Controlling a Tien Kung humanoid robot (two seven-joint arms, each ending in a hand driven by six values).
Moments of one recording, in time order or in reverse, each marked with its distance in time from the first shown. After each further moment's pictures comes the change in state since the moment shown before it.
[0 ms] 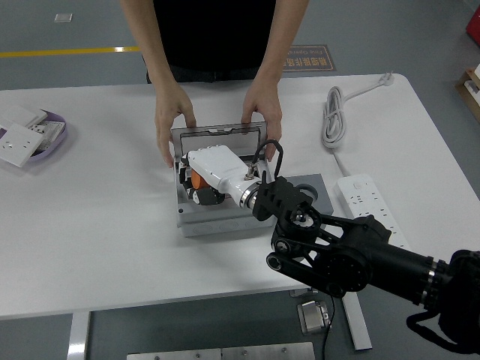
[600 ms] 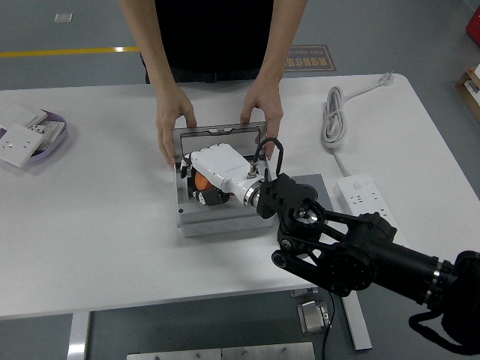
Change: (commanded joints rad) left arm -0.002 -0.002 -0.008 -0.001 0.005 0.001 0.000; right arm -0.008 -0.013 0.027 0.014 -0.054 0.039 0.005
